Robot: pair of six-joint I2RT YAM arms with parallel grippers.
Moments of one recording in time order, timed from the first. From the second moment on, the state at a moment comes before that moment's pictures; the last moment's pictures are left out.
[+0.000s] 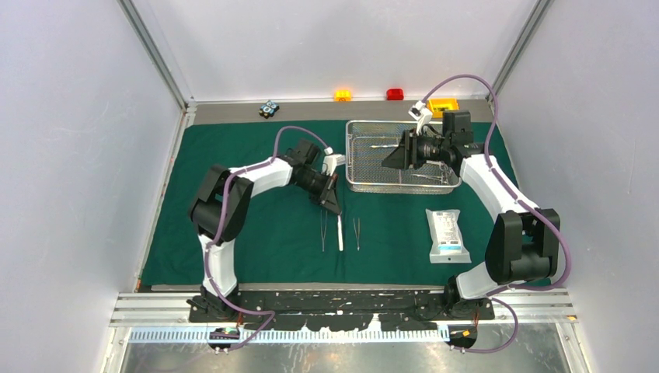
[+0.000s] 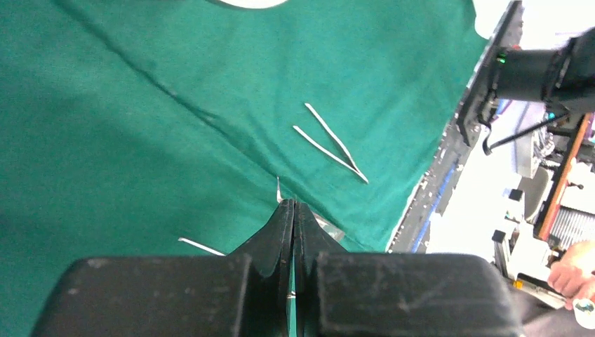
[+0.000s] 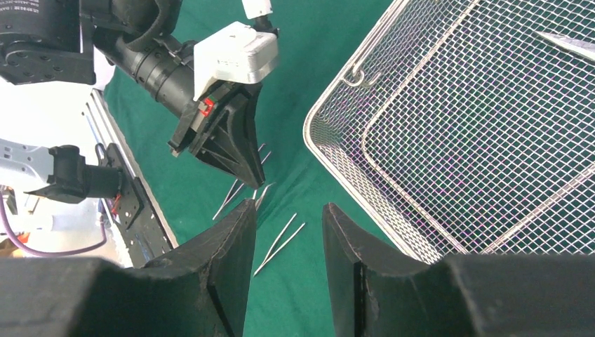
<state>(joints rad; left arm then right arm) -0.53 1.96 1.27 -0.42 0.79 -0.08 0.08 1.50 1.13 -0.34 -0.89 0.05</state>
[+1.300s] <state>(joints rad) -0.50 1.69 1.32 -0.24 1.05 -0.19 0.43 1.50 1.16 -0.57 -0.80 -0.37</state>
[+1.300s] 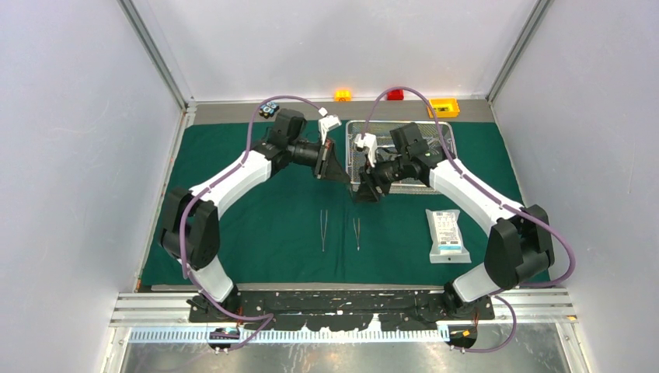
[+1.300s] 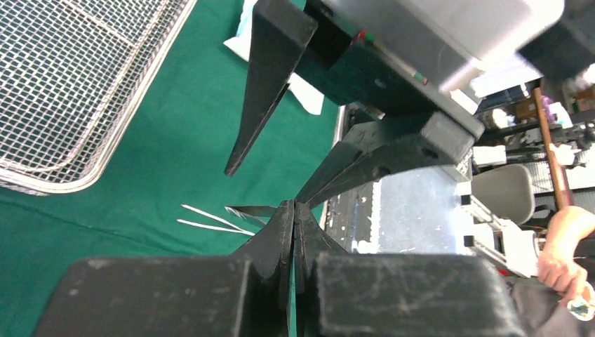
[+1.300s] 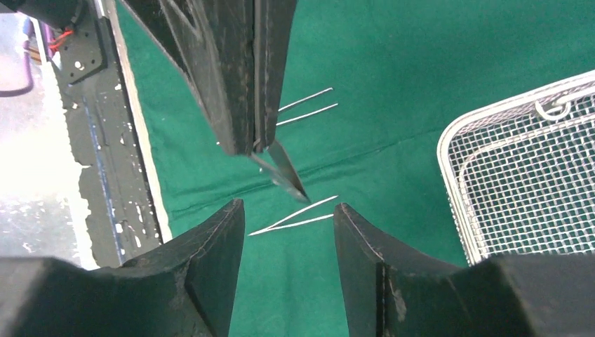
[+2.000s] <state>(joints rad) -0.49 1.68 1.30 -0.12 1.10 -0.32 0.50 1.50 1.17 -0.58 -0.69 -0.41</state>
